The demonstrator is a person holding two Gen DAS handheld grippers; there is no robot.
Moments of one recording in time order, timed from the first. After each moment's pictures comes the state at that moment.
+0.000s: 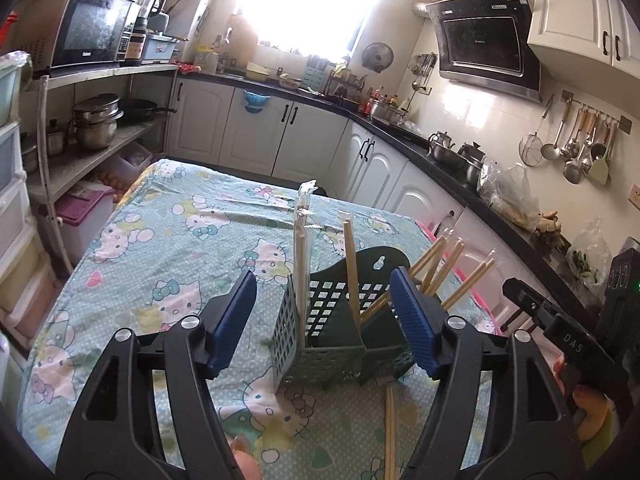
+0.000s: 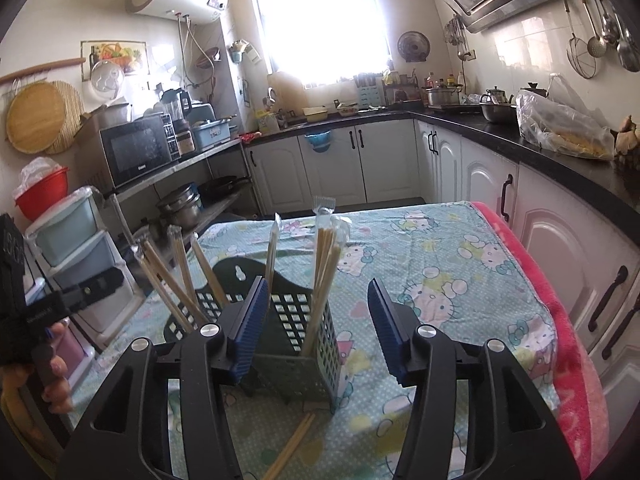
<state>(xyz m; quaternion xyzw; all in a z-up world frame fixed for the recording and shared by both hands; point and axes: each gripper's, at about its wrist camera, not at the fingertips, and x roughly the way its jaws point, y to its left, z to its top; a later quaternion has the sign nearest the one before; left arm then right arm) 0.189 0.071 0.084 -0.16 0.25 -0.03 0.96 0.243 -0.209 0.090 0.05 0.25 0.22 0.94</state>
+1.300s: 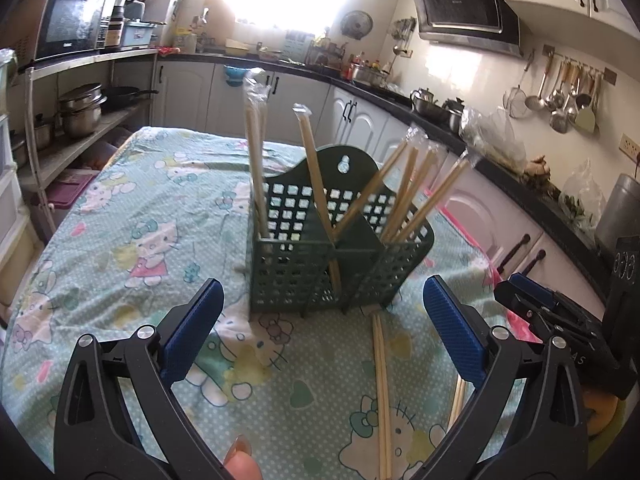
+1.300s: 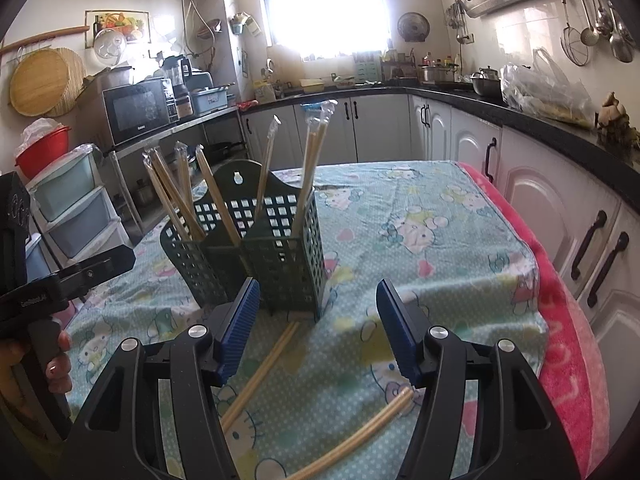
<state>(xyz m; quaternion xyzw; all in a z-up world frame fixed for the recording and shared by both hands) 0.155 0.026 0.036 -0.12 0.29 -0.06 0.95 0.179 -0.226 0.039 0.02 0.29 0.21 0.93</state>
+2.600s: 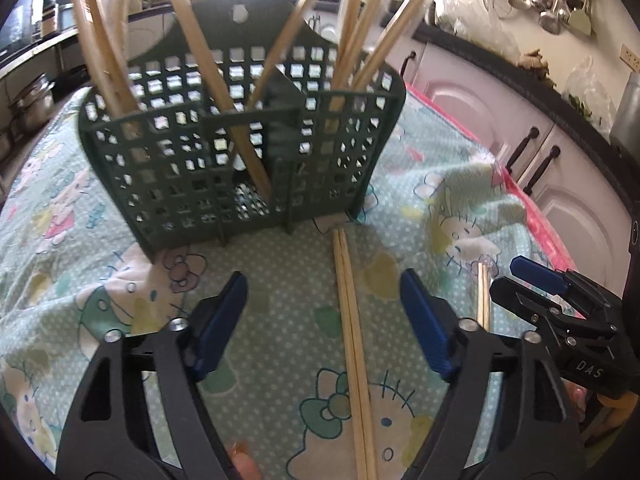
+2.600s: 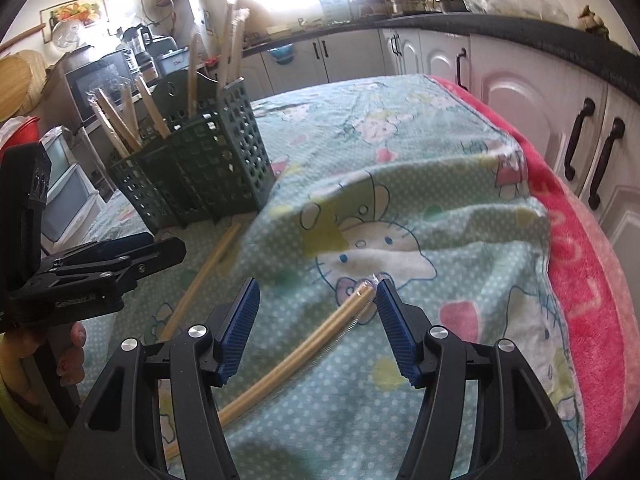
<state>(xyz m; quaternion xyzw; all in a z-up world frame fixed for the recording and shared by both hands) 0.201 -0.052 -0.042 -0.04 0.42 -0.11 0.90 0.179 -0.263 -0.040 0.05 0.39 0.18 0.90</state>
